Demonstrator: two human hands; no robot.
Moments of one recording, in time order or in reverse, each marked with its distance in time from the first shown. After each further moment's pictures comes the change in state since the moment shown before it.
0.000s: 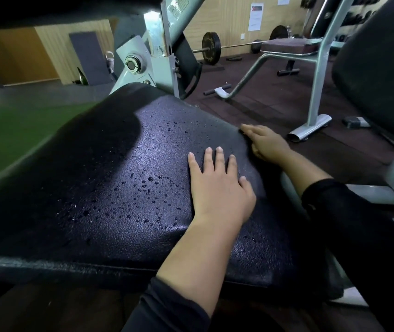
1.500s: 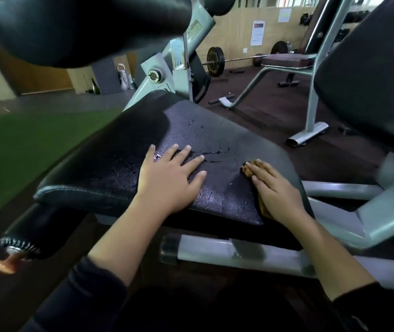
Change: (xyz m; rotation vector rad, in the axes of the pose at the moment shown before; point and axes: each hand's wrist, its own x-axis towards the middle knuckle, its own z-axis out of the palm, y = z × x) left_hand -0.090 -0.108 -0.040 0.110 0.038 0.070; right_hand -0.184 -0.119 -0.005 0.423 0.221 0.238
